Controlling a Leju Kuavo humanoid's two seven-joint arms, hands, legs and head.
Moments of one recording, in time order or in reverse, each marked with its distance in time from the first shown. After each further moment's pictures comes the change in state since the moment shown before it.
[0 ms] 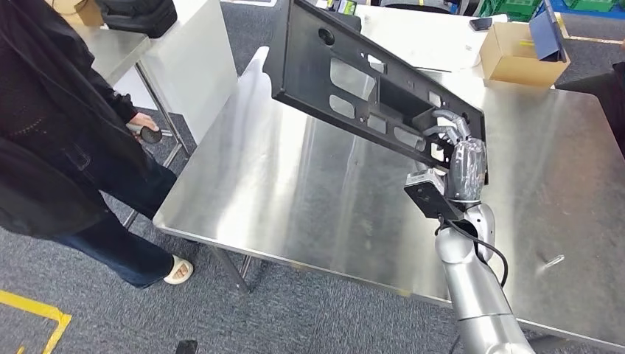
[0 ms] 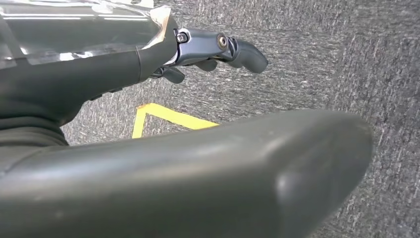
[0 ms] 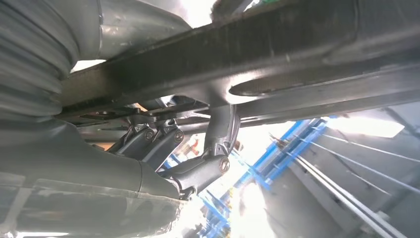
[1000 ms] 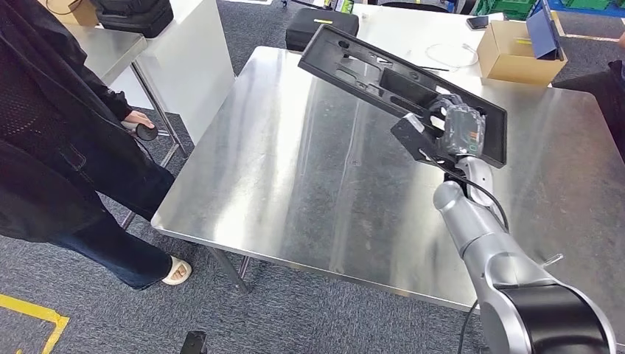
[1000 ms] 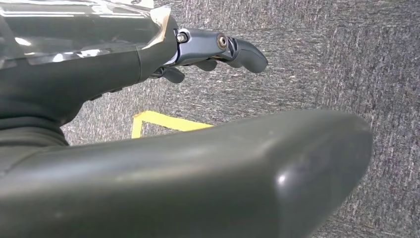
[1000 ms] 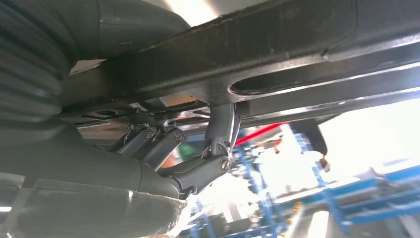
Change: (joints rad) left arm -0.031 -0.007 -0.044 0.000 -0.045 -0.008 0.030; right arm -0.451 -0.051 0.041 0.768 0.264 -0.137 0.265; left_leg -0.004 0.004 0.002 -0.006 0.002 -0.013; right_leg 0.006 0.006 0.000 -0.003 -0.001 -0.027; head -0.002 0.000
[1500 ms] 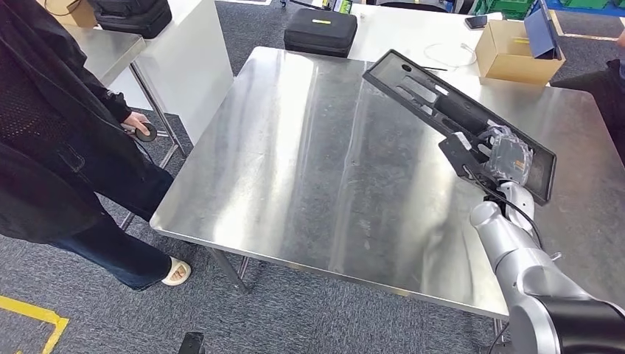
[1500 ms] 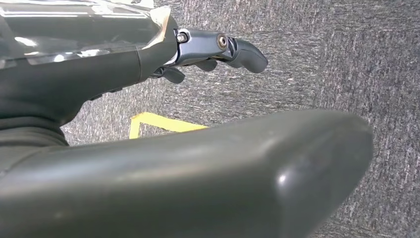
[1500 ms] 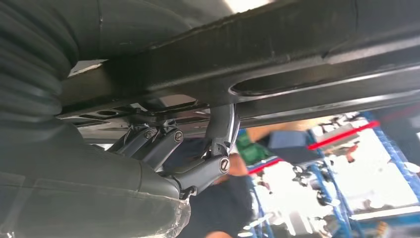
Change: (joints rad) left arm 0.005 0.005 0.000 0.000 0.008 0.000 -0.017; right arm 0.046 -0.116 -0.097 0.105 -0.013 -0.030 0.020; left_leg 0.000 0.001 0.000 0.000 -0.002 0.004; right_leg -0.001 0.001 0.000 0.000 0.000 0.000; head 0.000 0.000
